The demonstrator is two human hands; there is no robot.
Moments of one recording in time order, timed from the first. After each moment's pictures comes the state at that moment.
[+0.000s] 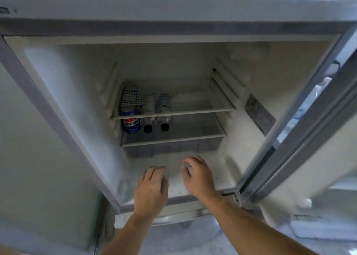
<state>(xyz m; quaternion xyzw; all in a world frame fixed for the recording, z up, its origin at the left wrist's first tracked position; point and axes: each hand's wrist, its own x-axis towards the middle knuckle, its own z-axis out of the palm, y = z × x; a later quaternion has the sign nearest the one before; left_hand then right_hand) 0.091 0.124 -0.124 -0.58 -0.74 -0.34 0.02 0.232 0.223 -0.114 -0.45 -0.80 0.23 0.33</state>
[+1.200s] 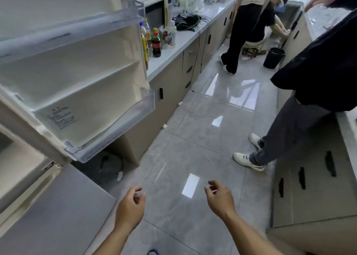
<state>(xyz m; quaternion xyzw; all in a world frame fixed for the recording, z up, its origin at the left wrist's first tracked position) 0.508 -0.047 -0.211 -0.67 -0.60 -0.13 -0.42 0.762 -0.189 -0.218 -0.88 -0.23 0.26 0.33</state>
